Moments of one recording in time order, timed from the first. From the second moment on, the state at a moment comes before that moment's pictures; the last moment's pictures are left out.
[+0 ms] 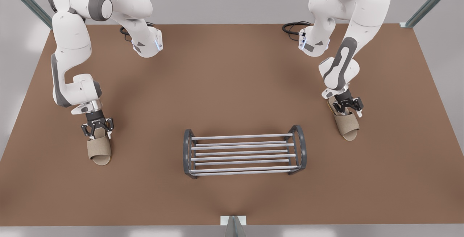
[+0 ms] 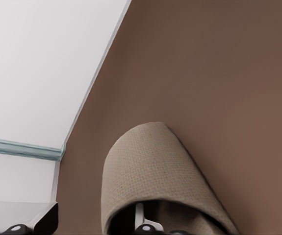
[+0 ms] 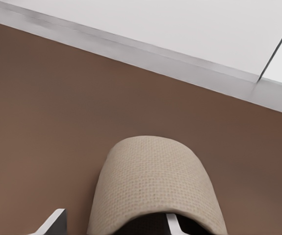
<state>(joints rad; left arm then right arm) -0.24 0.24 0.28 -2.62 2.46 2.33 -1.71 -0.02 0.50 -0.29 -2.23 2.34 2.44 -2.88</state>
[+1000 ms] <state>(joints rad) -0.22 0.03 0.20 -2.42 2.40 2.37 -1.68 0.03 0.46 -0.28 -2.18 2.35 2.48 -2.89</state>
